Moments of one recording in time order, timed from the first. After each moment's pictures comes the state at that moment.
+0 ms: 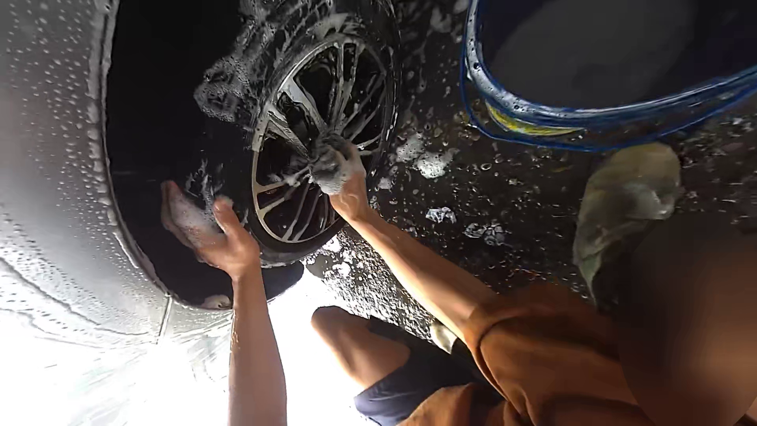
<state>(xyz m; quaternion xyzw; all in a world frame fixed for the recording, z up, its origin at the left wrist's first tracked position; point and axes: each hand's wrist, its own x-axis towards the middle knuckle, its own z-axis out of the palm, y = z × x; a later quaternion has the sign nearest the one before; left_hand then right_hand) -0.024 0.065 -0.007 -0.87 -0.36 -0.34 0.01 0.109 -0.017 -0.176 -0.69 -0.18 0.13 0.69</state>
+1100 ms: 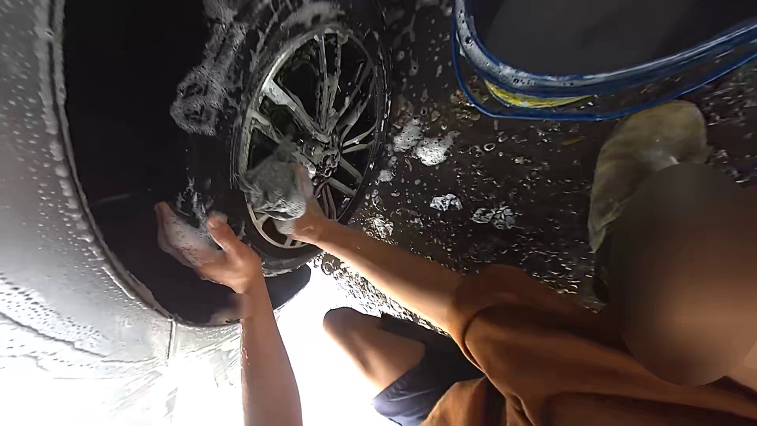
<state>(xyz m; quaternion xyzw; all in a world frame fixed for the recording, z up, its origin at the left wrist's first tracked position) -0.010 0.062 -0.005 -0.86 -0.35 -0.37 0.01 0.072 0.016 -0.112 -0.60 -0.24 0.18 0.74</state>
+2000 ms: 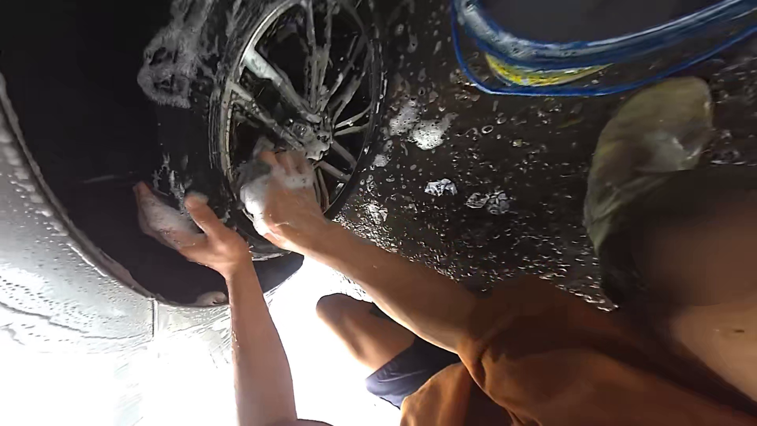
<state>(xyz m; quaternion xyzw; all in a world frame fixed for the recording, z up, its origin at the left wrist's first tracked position) -0.013 0.057 -0.001 -0.87 -0.33 -0.36 -0.03 0.087 -0.038 -0.054 -0.73 -0.36 0.20 0.54</state>
